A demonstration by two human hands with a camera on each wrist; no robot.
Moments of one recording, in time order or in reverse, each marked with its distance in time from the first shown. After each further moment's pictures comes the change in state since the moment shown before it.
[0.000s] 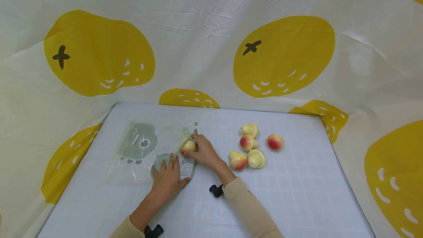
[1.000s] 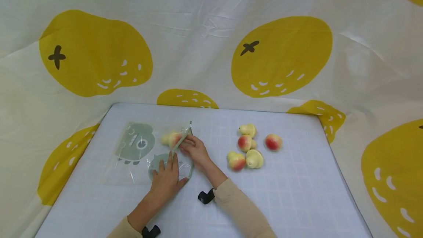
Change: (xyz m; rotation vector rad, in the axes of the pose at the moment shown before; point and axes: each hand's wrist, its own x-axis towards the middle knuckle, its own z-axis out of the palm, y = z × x) left_hand 0.003 0.002 0.000 -0.065 -0.021 -0.007; right_hand 0.011 -0.014 0.031 1.075 0.138 0.356
